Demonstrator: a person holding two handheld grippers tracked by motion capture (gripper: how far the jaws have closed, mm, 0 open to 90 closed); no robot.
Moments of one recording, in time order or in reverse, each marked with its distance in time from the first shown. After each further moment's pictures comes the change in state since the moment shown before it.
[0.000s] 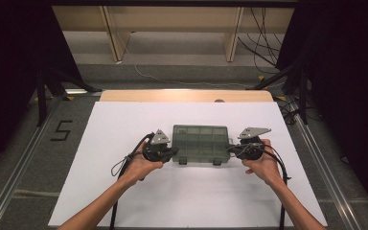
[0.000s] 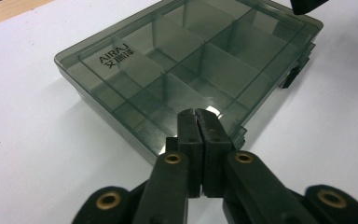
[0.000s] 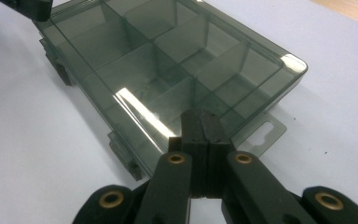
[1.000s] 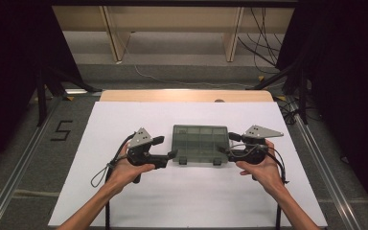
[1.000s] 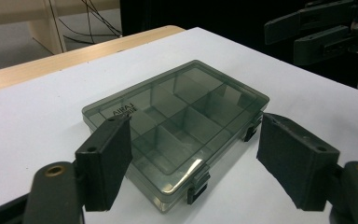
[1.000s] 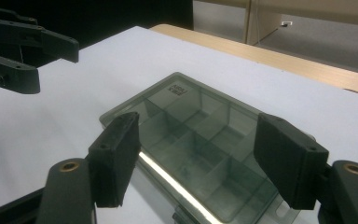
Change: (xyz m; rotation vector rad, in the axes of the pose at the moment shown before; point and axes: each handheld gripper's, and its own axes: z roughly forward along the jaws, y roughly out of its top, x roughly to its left) left arm -0.008 0.000 -0.054 -0.254 -0.019 -0.080; right arm 0.032 0.019 -0.030 -0.280 0.041 0.096
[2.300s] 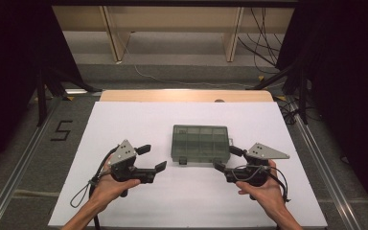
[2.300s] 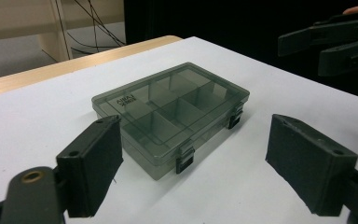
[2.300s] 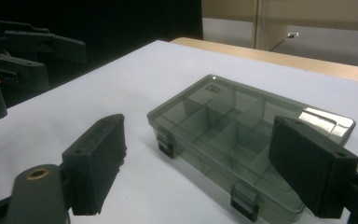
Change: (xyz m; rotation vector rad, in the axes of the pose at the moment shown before) left arm -0.016 -0.016 -0.049 -0.052 0.015 0.004; right arm 0.046 -0.022 -0.027 -0.057 0.019 0.047
